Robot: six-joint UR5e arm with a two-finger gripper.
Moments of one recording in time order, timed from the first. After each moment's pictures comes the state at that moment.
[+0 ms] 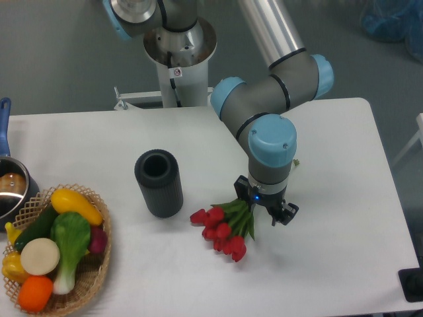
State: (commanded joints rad) arm 2.52 -2.03 -1.55 -0.99 1.61 1.12
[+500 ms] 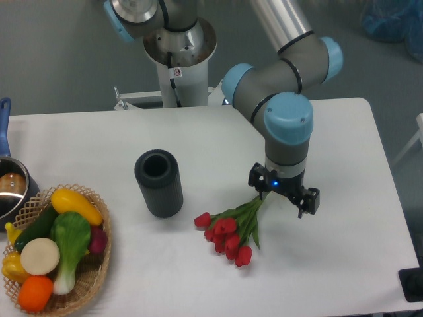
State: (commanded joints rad) arm 2.59 -1.98 -1.57 -0.97 1.59 1.13
